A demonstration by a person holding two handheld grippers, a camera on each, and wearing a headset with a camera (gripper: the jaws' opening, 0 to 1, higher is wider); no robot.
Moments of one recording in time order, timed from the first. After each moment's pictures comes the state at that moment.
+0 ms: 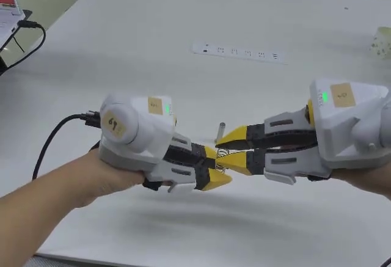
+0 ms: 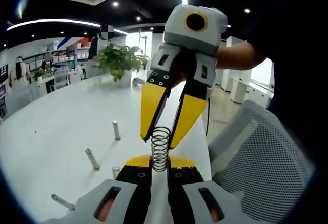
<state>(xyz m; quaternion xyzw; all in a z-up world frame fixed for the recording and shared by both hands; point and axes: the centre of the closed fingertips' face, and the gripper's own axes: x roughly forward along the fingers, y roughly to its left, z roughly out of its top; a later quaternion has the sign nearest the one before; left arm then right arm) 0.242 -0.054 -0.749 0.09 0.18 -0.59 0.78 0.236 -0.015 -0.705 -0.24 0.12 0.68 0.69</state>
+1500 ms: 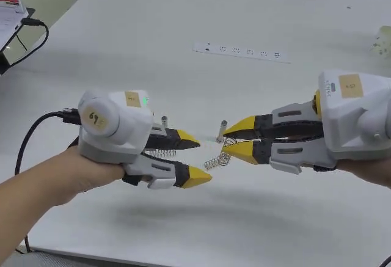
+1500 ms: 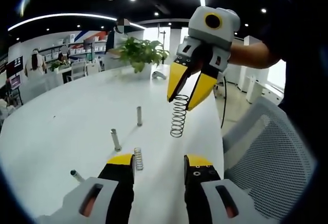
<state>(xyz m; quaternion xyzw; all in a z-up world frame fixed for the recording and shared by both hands) 0.258 -0.009 -0.759 0.10 0.20 -0.53 0.82 0.246 -0.021 -0.700 -0.25 0.11 0.66 0.70</state>
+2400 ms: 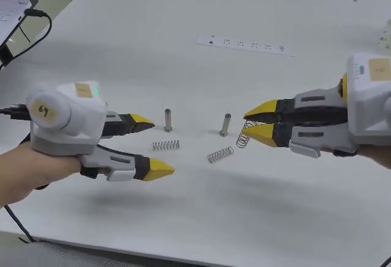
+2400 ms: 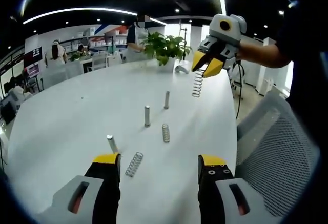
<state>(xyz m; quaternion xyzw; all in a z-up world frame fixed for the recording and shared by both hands) 0.265 0.066 -0.771 0.10 0.23 -0.45 0.86 0.266 -0.041 -0.695 -0.25 0.11 0.63 0.73</state>
